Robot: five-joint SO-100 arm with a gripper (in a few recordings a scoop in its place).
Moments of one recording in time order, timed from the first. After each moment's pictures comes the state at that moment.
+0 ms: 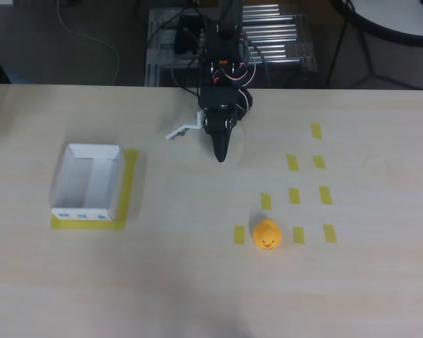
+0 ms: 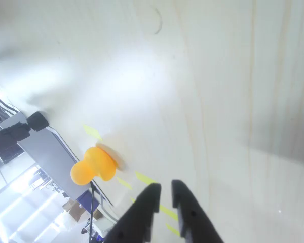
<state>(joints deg) -0.6 188.3 173.2 67.0 12.5</state>
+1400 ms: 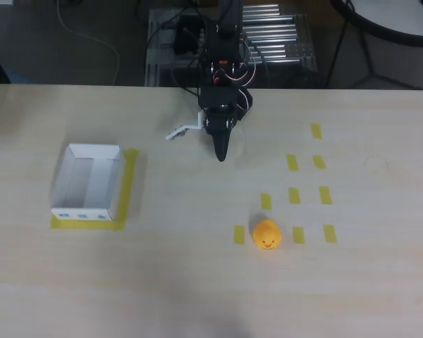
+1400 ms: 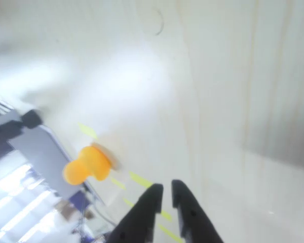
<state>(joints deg) -1.6 188.2 173.2 67.9 9.4</state>
